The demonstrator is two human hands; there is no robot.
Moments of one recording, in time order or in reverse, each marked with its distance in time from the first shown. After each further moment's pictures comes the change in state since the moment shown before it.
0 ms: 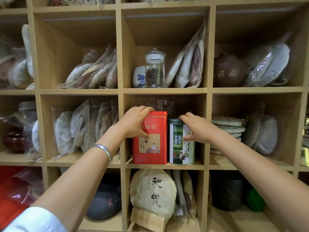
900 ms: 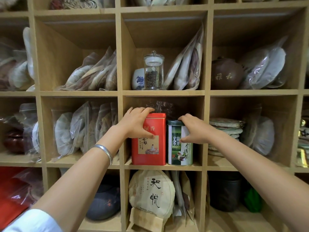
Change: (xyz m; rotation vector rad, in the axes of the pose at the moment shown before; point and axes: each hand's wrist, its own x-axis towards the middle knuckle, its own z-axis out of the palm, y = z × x) left_hand 0.000 0.010 -0.009 -0.035 -0.042 -0.068; right_hand 0.000 0.000 -0.003 0.117 -0.039 0.037
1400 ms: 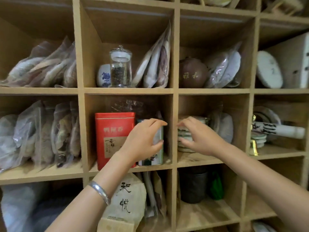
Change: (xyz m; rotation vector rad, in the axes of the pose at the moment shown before) left_hand -0.003 0.118 0.046 -0.298 0.280 0.305; right_hand -0.094 0.046 -0.022 -0.019 0.204 0.027
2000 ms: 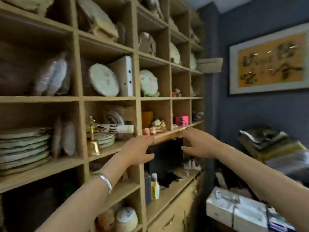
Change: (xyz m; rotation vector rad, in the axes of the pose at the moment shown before) left_hand 0.178 0.435 0.180 -0.345 -0.322 0.380; right_hand -0.368 0.234 -0.306 -0.464 -0.307 0.614
